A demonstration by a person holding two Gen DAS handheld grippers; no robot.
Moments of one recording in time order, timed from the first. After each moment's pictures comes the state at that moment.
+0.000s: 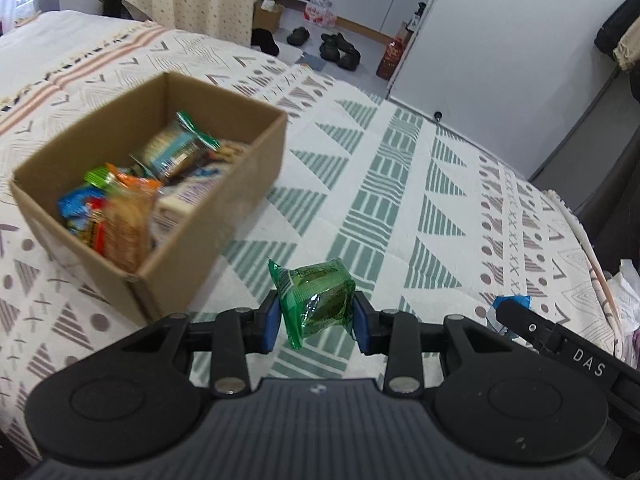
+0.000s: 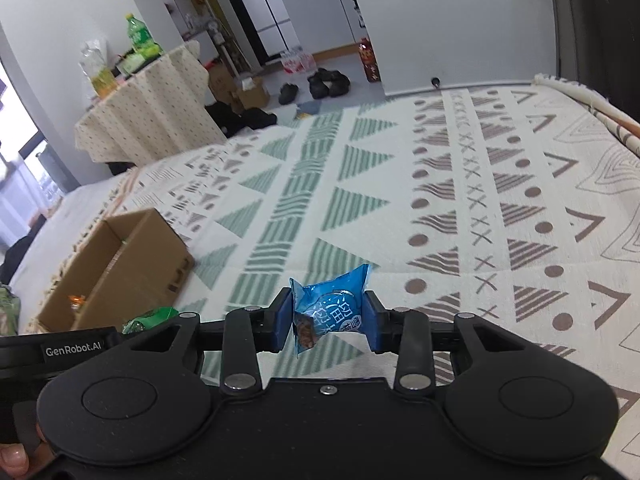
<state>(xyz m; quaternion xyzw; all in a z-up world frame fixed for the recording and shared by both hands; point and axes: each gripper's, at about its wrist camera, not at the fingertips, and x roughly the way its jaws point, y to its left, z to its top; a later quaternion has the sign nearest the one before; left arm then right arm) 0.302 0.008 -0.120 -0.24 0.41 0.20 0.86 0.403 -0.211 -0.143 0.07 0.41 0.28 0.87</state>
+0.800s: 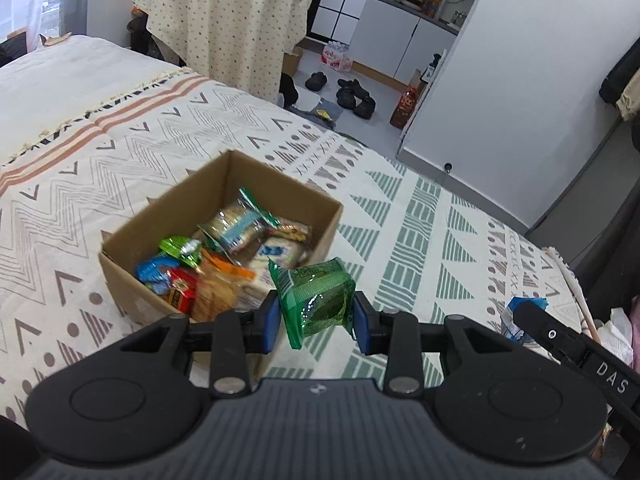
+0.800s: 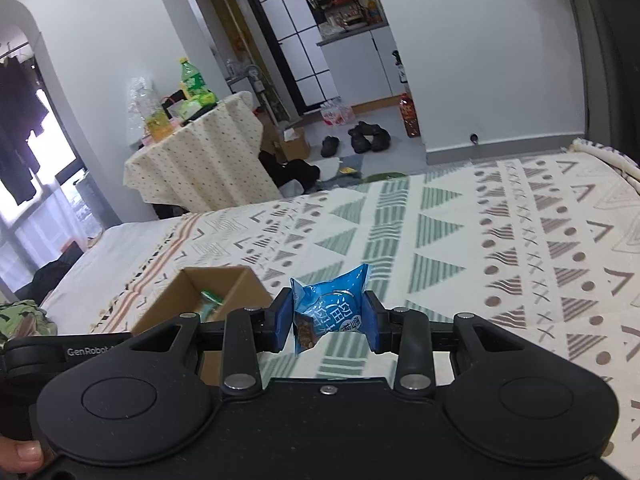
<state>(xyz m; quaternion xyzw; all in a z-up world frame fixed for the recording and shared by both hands) 0.263 0.062 -0.063 -0.24 0.35 0.23 0.88 0.370 -0.170 -0.085 0.09 0.33 0.32 0.88</state>
